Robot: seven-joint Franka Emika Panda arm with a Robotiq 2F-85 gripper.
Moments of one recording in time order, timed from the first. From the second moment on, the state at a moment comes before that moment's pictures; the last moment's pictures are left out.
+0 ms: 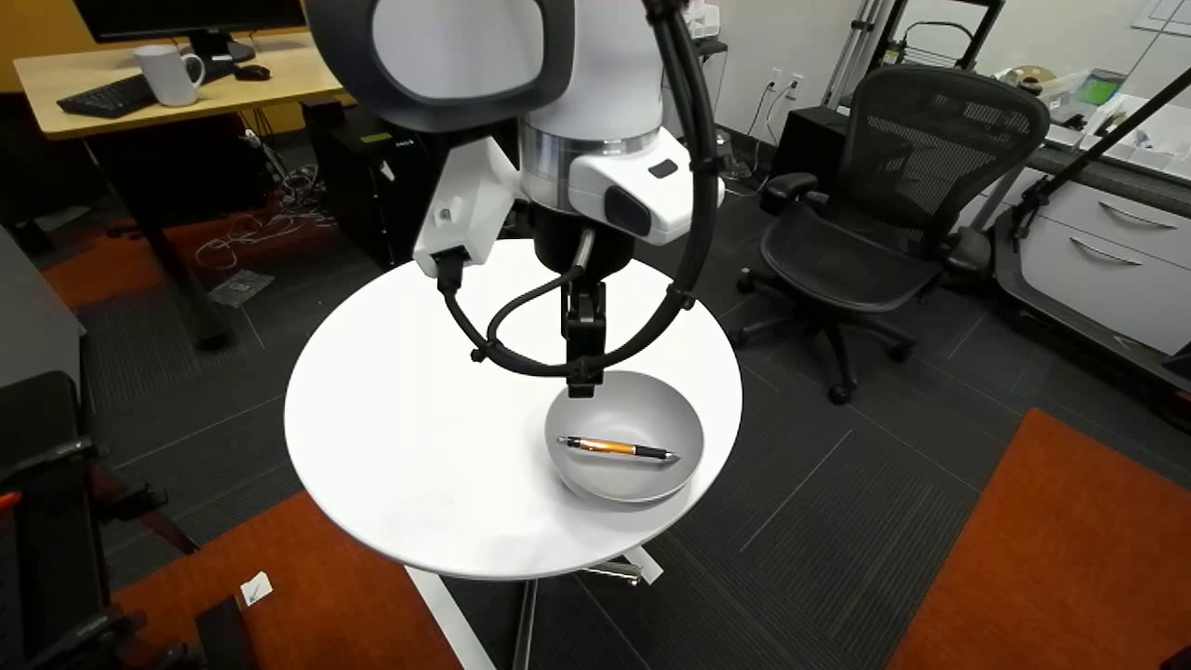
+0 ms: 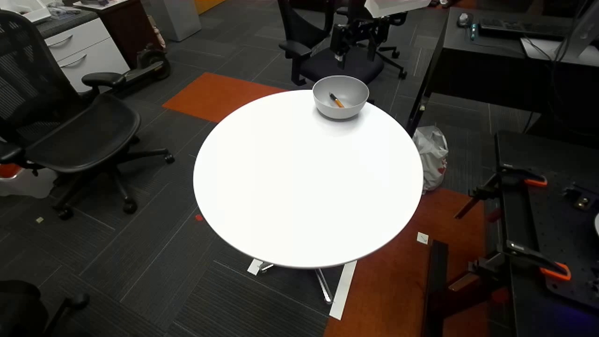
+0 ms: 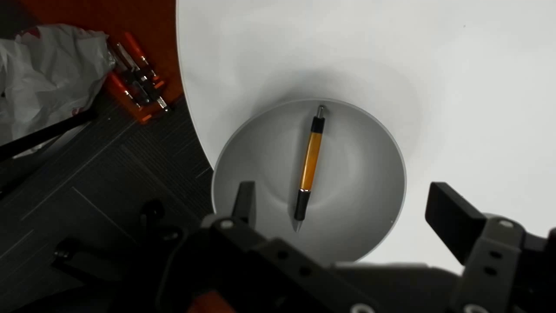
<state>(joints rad) -0.18 0.40 -0.18 -1.91 0.11 2.35 0.24</state>
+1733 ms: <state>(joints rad) -0.18 0.82 -0.22 -1.61 0.12 2.46 0.38</state>
